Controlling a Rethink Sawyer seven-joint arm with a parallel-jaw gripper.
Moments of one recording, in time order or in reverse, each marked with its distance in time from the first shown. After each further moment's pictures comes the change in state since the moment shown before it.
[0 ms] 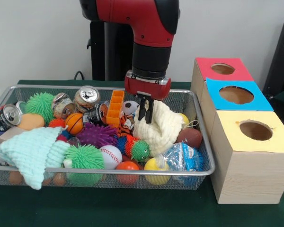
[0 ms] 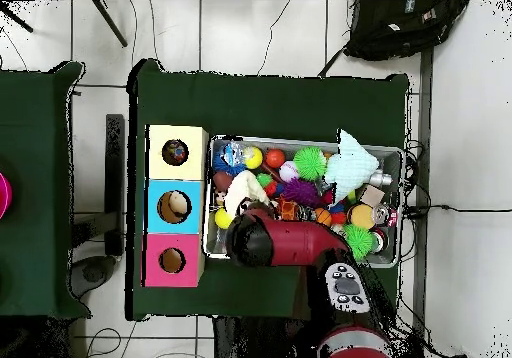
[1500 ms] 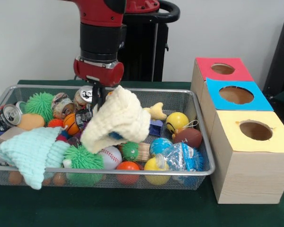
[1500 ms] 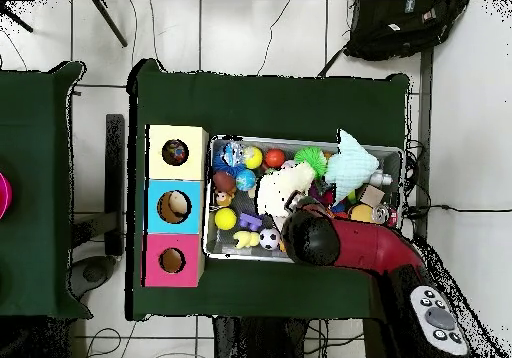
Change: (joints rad) arm -0.255 -0.114 0.110 0.000 -0.088 0.115 0.000
